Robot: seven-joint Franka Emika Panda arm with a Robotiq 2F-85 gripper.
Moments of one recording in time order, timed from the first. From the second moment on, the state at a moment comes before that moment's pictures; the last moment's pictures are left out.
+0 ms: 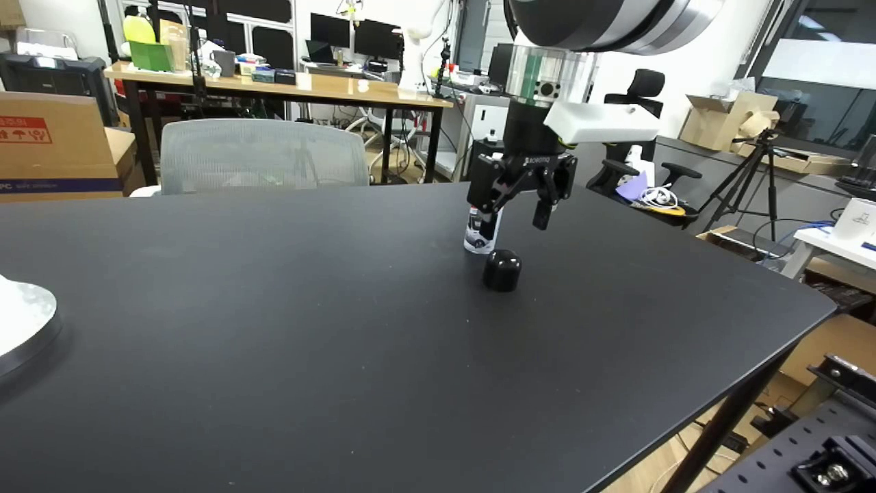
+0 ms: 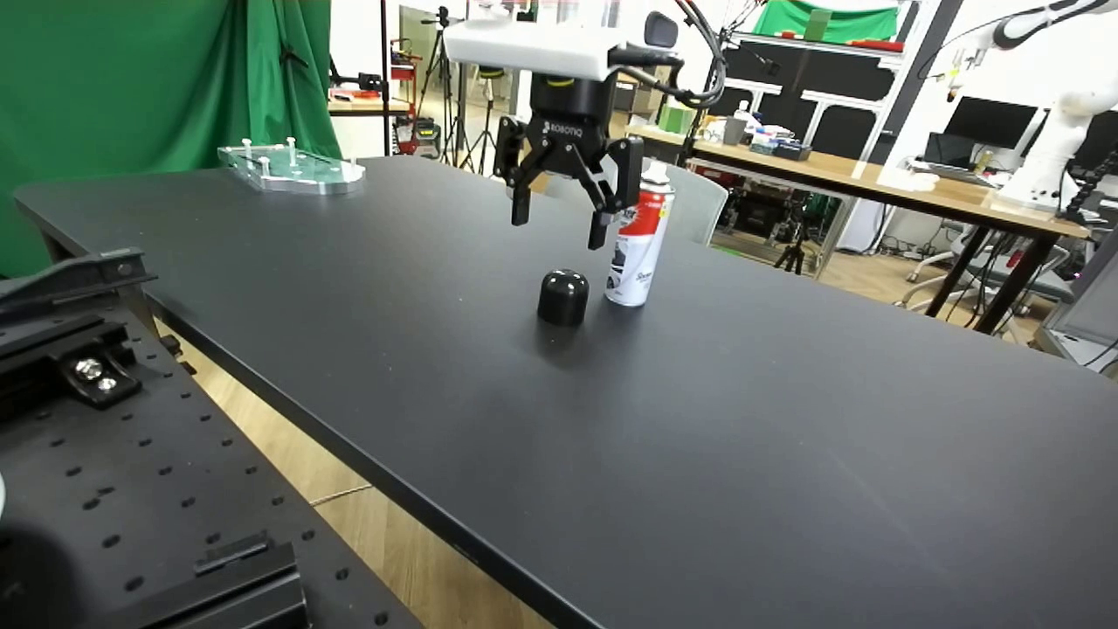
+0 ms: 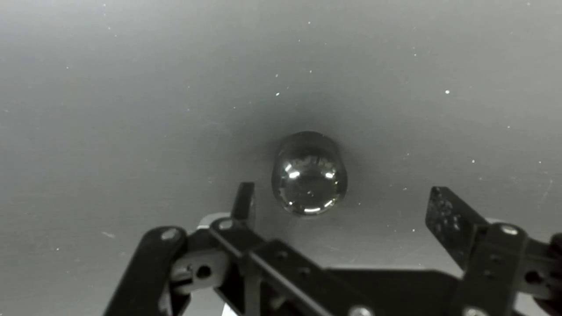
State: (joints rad) arm 0.00 0.19 -0.01 -2.54 -0.08 2.75 -0.03
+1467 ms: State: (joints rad) arm -0.04 0.40 -0.01 -2.37 -0.05 2.75 -0.15
